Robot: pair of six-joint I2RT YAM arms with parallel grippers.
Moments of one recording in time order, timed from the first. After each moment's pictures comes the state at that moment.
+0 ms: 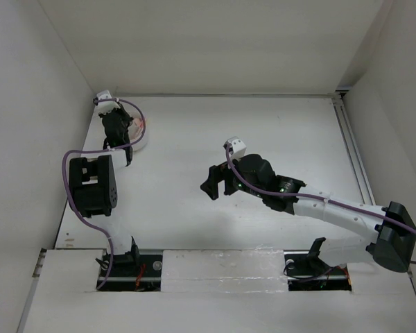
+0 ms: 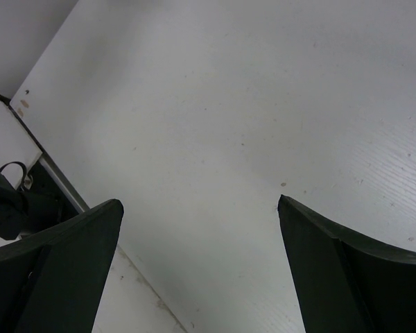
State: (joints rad) left arm 0.08 1.81 0.96 0.90 -0.21 -0.25; right arm 0.98 1.27 0.92 -0.05 0.08 0.45
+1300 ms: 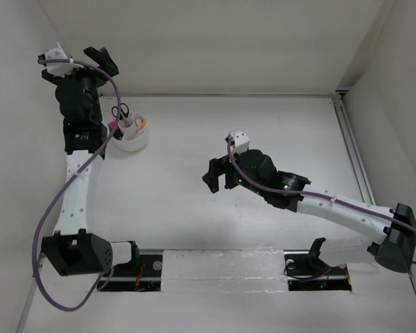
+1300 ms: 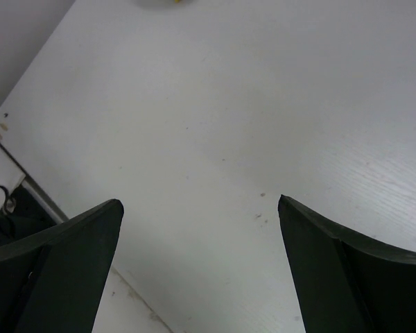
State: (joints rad) left arm 0.06 1.30 1.32 0.32 -0.18 -0.31; right arm 1.00 1.26 1.00 -0.14 0.19 0.43
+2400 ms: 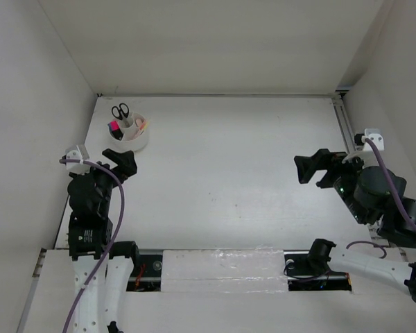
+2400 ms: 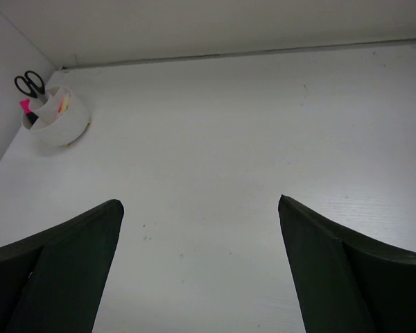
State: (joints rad) left arm 0.06 0.44 0.74 -0.44 -0.01 -0.54; right arm 1.00 0.69 1.30 -0.83 0.76 0.41
